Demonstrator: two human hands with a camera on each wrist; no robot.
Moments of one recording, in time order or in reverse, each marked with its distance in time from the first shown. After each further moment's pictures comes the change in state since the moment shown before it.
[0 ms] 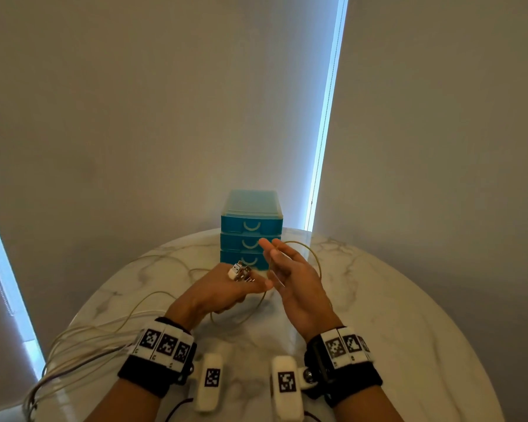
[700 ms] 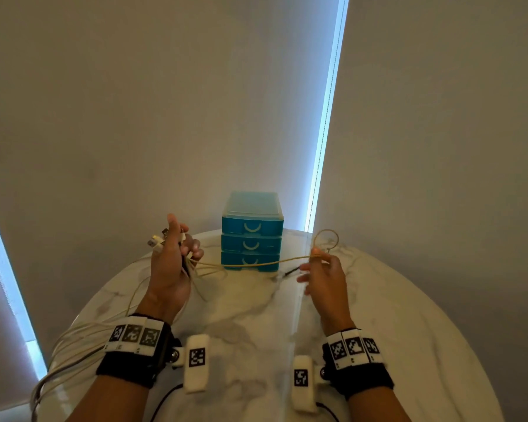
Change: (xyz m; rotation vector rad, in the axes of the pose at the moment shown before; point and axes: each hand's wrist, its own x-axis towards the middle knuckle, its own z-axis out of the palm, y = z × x) left_hand 0.015 -0.024 -0.052 -1.162 0.584 0.252; right_hand 0.014 -0.003 -0.047 -0.492 0.402 -0.200
